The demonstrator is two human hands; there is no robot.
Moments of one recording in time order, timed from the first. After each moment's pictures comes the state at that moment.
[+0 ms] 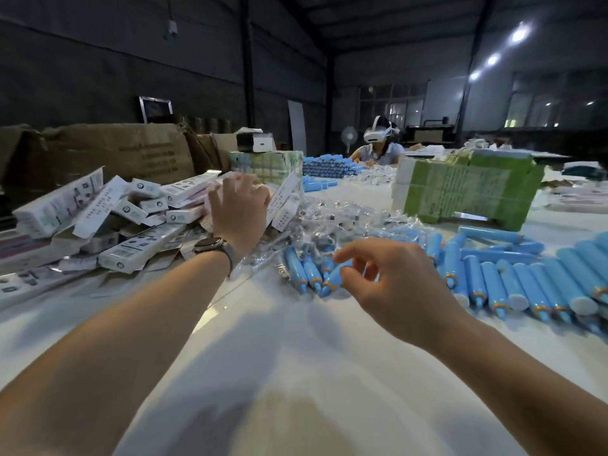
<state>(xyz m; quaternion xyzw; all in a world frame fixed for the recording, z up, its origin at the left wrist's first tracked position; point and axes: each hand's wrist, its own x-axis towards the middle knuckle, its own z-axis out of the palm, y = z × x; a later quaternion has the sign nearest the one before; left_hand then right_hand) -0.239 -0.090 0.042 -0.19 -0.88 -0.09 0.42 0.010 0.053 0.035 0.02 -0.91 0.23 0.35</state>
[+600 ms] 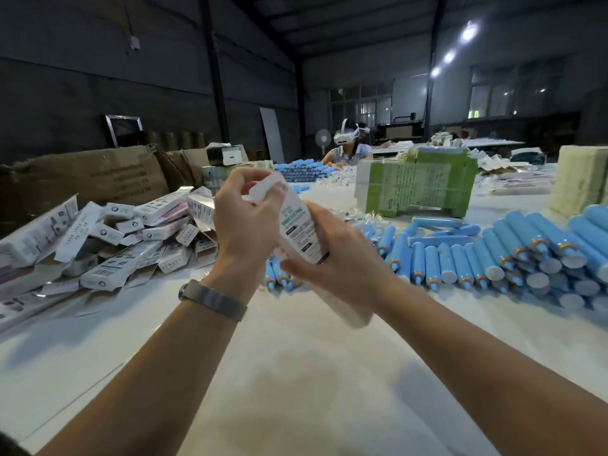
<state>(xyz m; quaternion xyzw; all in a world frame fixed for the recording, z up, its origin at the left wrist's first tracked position) -0.047 -0.057 0.088 -0.26 -0.62 -0.69 0.27 0.024 0.062 0.051 0.08 -0.89 0.26 0.36</state>
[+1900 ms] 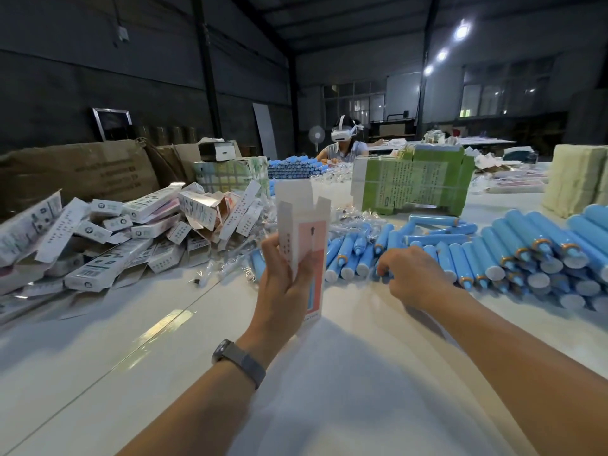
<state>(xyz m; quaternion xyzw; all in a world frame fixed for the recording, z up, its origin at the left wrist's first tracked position) -0.050 -0.041 -0.010 -0.38 -0.66 -0.64 0.12 0.012 0.180 0.000 -0.19 -0.97 0.04 0.17</state>
